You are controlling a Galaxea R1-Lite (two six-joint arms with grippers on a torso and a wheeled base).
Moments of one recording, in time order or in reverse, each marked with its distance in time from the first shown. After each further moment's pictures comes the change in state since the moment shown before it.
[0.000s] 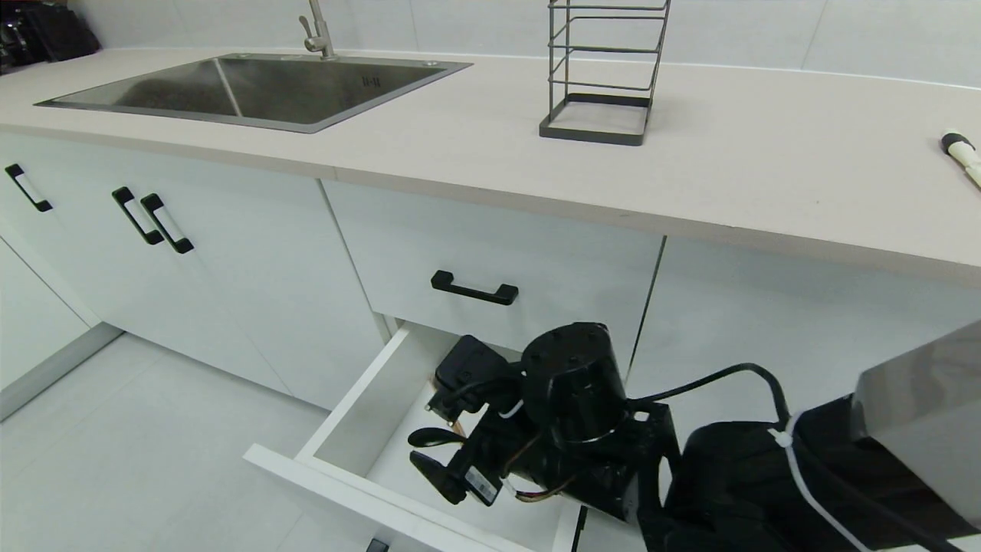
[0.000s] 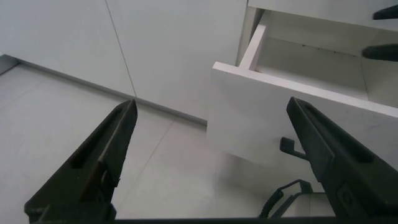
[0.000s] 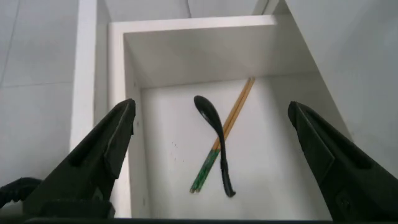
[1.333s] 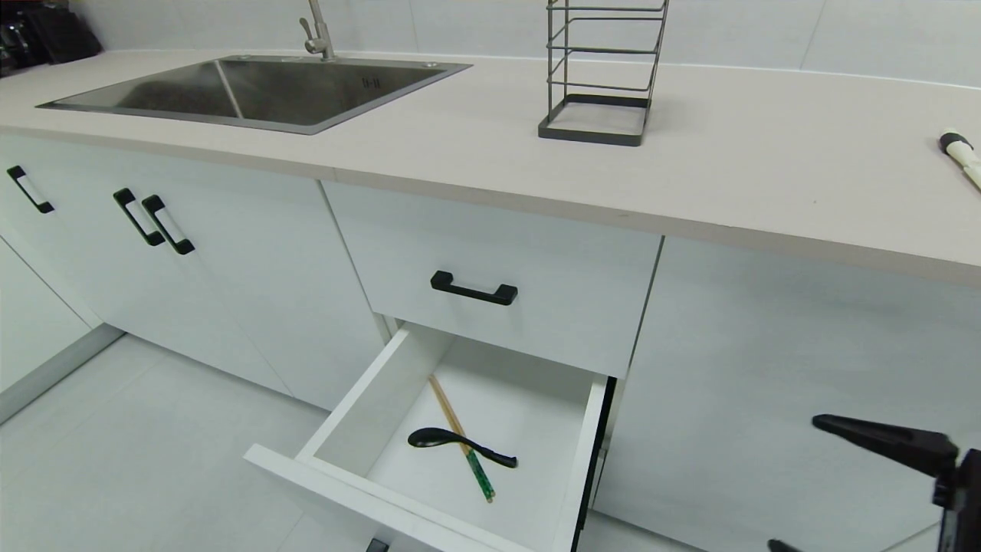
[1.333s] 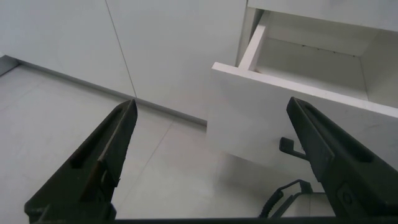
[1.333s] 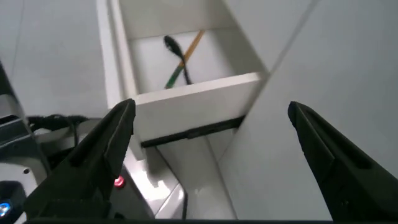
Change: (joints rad) left arm 0.000 0.000 0.000 0.000 0.000 0.000; right arm -0.277 -1.050 0.909 -0.047 0.101 -0.001
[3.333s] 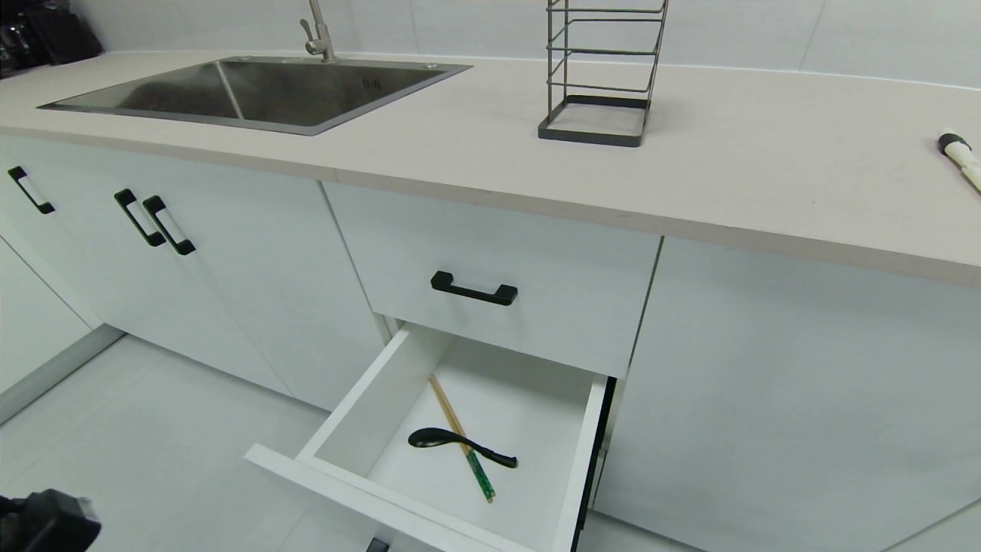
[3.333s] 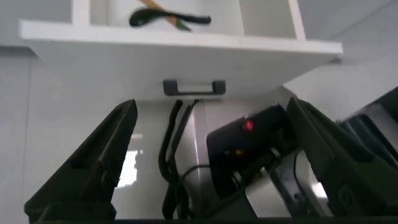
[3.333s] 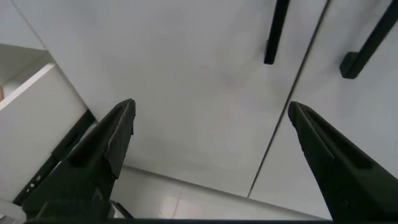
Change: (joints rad) left arm -0.310 0.821 -0.237 0.011 -0.311 -0.051; right arm -0.731 -0.990 0.160 0.717 -0.060 0.294
